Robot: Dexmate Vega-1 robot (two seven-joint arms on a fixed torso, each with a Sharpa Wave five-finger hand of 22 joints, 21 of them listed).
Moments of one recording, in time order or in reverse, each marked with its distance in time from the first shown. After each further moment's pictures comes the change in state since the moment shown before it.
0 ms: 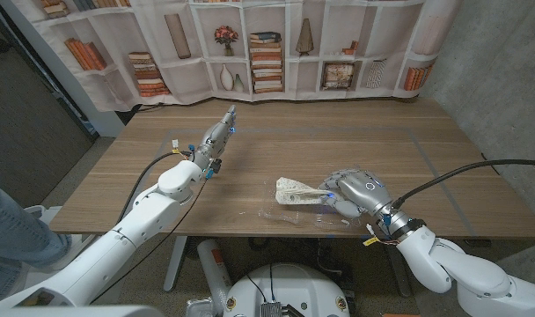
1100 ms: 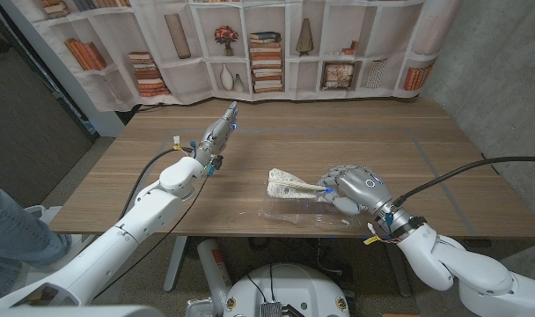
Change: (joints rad) left arm -0.020 -0.009 0.006 0.007 0.007 -0.002 -0.007; left_hand -0.006 -0.006 0.008 0.002 0.000 0.000 0.000 0.000 0.001 0.000 0.000 0.000 0.000 0.000 0.000 0.000 0.000 0.000 0.000 0.000 0.000; right arm 0.005 -0.011 0.010 -0.008 -0.018 0.027 -0.025; right_hand 0.017 0.046 0.019 -0.006 0.000 0.040 0.000 0.037 -0.003 0.018 0.000 0.025 -0.003 0.036 0.000 0.008 0.001 0.024 -0.019 0.004 0.000
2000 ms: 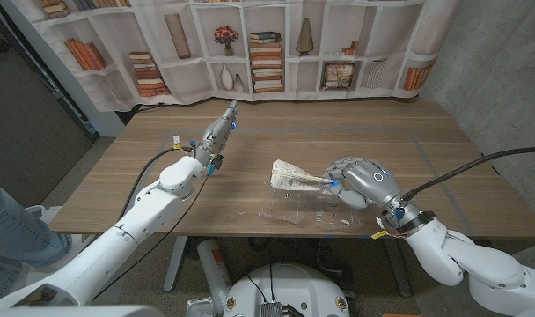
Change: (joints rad) left arm 0.000 0.000 -0.002 -0.015 0.006 0.007 0.012; left_hand 0.000 0.000 0.001 0.001 0.007 0.000 0.000 0.000 0.000 0.000 0.000 0.000 0.000 0.000 0.000 0.000 0.000 0.000 0.000 0.000 0.000; right arm -0.040 -0.058 0.066 -0.022 0.050 0.015 -0.069; right_hand -0.004 0.004 0.000 0.000 0.000 0.000 0.000 0.006 0.001 0.000 0.000 0.006 0.000 0.009 -0.002 0.000 0.000 0.000 0.000 0.004 0.000
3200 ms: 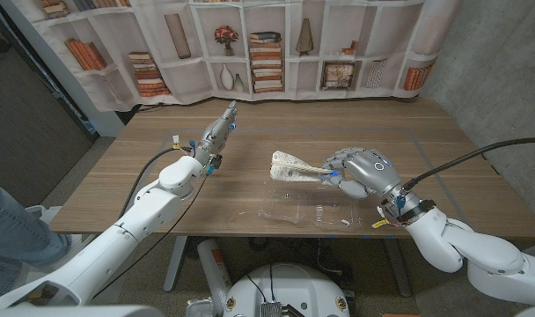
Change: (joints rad) left arm -0.008 0.002 0.003 0.022 -0.009 -0.004 -0.012; left_hand -0.005 -0.005 0.007 -0.001 0.000 0.000 0.000 0.000 0.000 0.000 0.000 0.000 0.000 0.000 0.000 0.000 0.000 0.000 0.000 0.000 0.000; right arm 0.030 0.000 0.040 0.010 0.012 0.045 0.018; right_hand 0.000 0.000 0.000 0.000 0.000 -0.009 -0.002 0.003 0.000 -0.006 0.005 0.008 0.000 0.000 0.000 0.004 0.000 0.004 -0.004 0.004 0.000
